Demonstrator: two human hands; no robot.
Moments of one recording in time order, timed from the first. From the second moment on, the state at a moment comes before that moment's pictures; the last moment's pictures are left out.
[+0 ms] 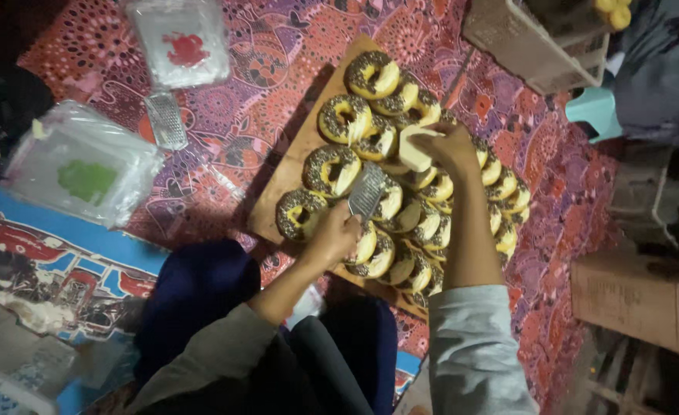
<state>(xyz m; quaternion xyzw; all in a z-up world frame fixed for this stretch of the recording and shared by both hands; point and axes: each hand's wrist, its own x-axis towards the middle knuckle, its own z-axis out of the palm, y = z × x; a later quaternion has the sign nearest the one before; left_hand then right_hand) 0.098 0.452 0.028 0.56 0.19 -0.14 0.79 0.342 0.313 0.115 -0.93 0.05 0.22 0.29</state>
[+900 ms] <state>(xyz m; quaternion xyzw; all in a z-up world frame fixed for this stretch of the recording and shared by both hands) 0.194 0.390 0.015 0.59 0.15 -0.11 0.79 0.355 0.296 0.095 -0.98 0.01 0.19 0.10</state>
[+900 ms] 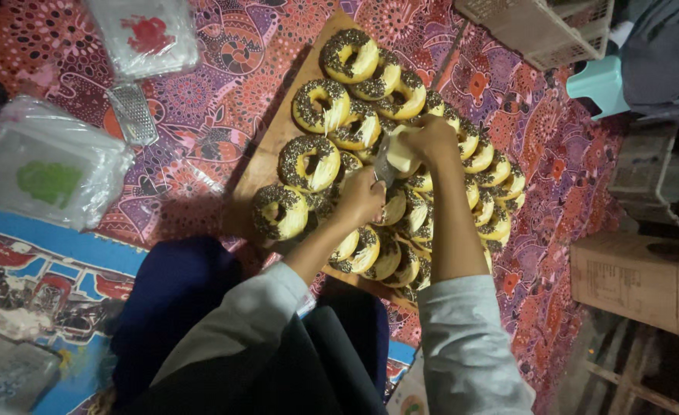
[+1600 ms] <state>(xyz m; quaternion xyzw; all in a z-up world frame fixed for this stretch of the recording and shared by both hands) 0.186 0.349 0.025 0.53 0.15 -0.11 0.83 0.317 0.232 0.145 -0.97 -0.02 0.20 0.16</state>
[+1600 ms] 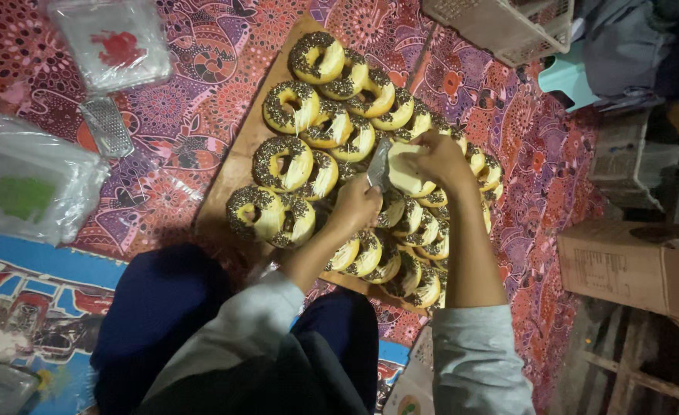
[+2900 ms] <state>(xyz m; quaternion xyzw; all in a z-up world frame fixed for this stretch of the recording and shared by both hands) 0.203 0.277 0.017 0.55 0.12 -0.13 0.82 0.307 0.175 0.143 -0.98 -0.01 0.17 0.11</state>
